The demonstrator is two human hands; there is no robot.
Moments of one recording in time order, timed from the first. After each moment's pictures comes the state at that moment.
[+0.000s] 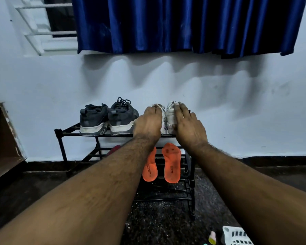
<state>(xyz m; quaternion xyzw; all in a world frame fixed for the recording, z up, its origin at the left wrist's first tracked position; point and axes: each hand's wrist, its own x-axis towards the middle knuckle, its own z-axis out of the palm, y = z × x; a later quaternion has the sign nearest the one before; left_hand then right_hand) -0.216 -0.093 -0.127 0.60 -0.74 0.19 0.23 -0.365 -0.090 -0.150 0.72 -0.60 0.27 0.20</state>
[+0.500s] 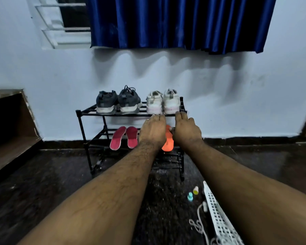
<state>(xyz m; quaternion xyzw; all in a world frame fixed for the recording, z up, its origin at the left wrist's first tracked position) -0.227 0.080 -0.145 0.58 -0.77 0.14 0.24 -0.353 0.071 -0.151 0.71 -0.67 0.22 0.08</state>
